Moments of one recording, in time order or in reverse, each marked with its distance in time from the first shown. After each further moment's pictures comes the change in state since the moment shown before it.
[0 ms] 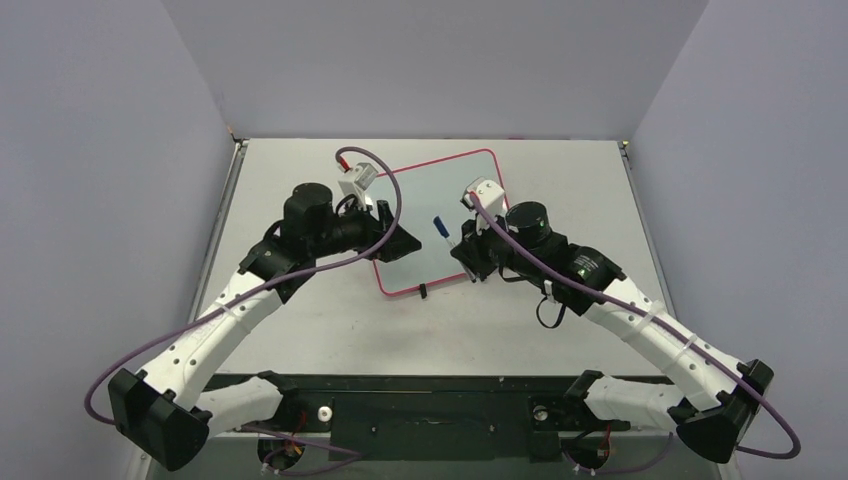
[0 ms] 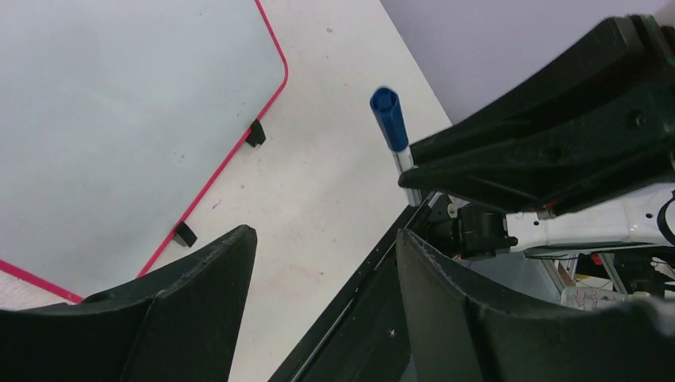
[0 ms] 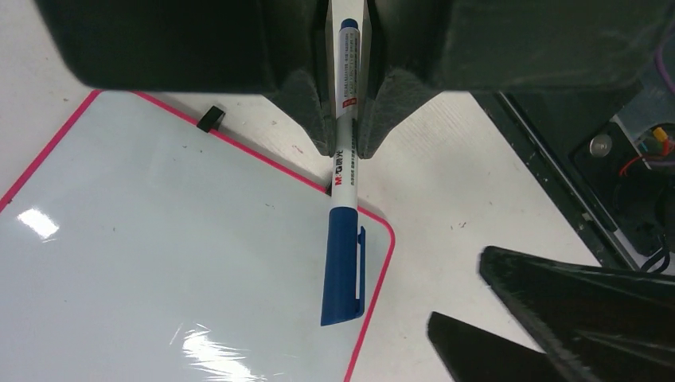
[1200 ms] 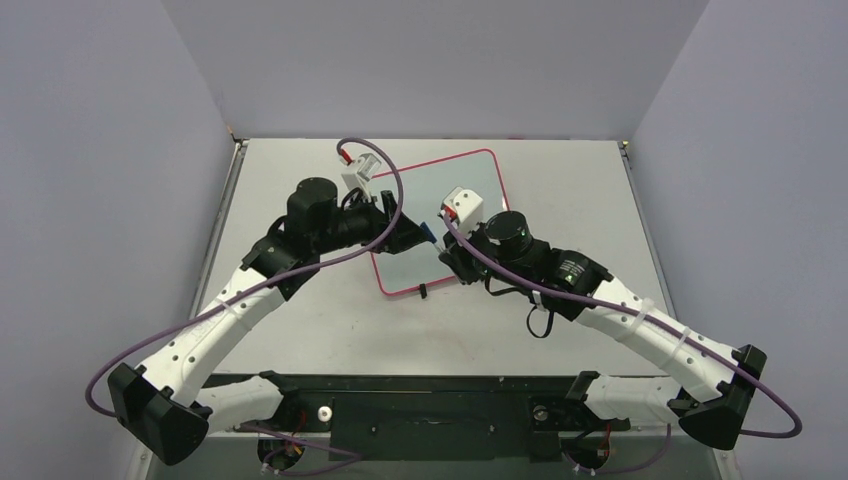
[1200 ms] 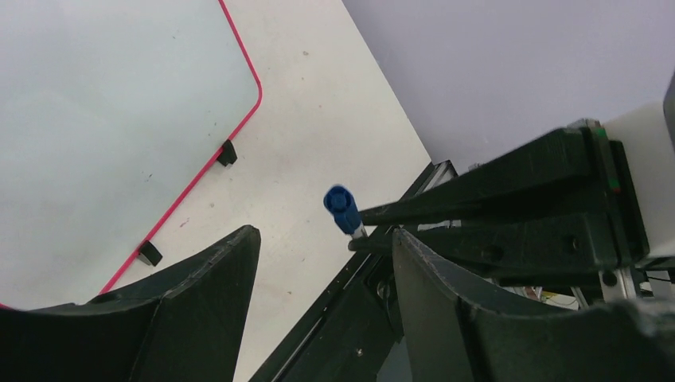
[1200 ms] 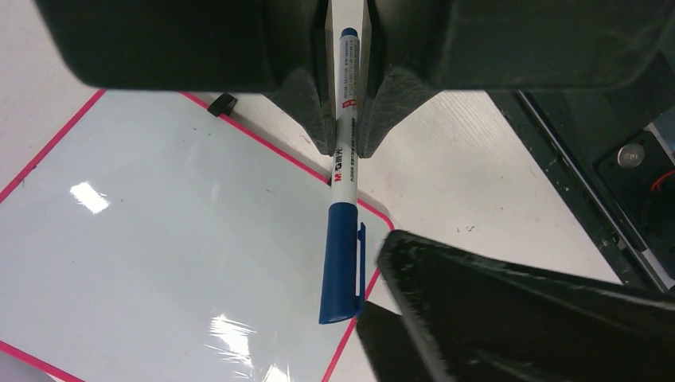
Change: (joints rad) left arm -0.063 0.020 0.050 0.031 -0.055 -0.098; right arm 0.152 0.040 0.044 -0.006 0.139 -0.077
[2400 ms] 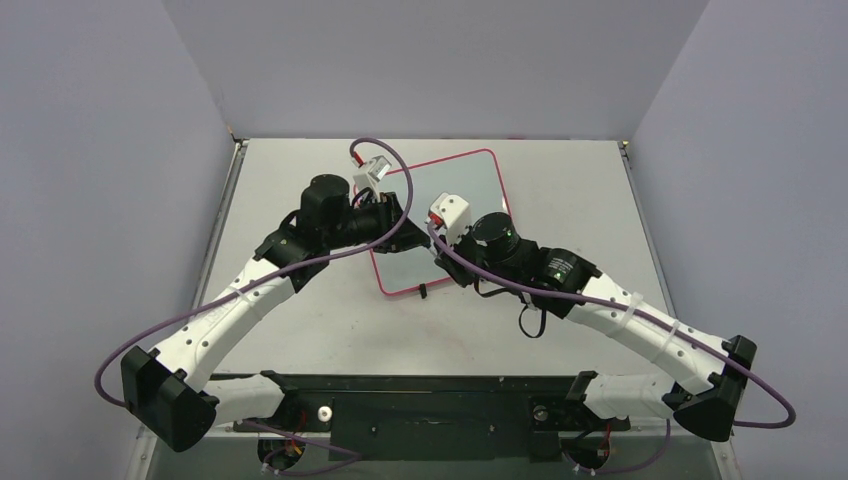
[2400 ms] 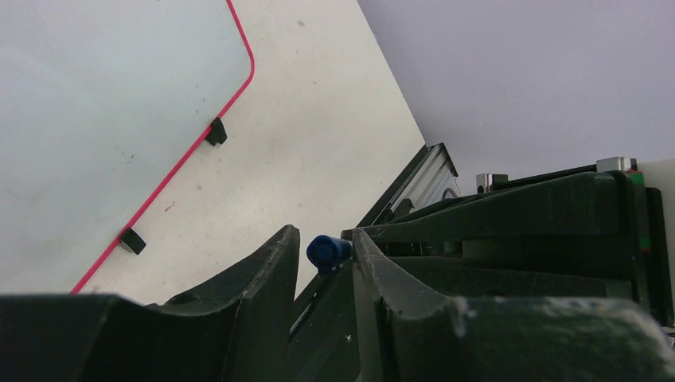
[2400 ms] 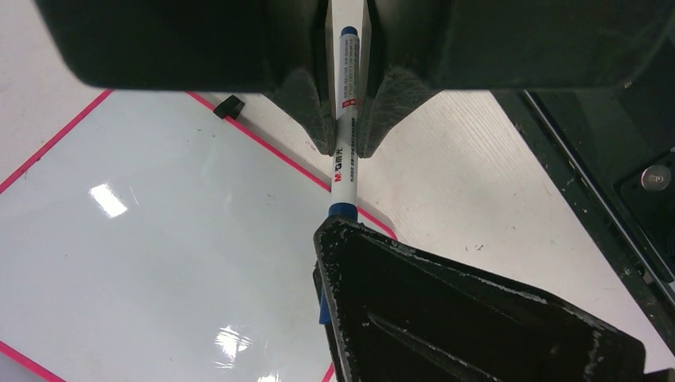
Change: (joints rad) left arm 0.000 0.094 0.026 -0.002 0.050 -0.039; right arm 0.043 0.042 0.025 -0.032 0.023 -0.051
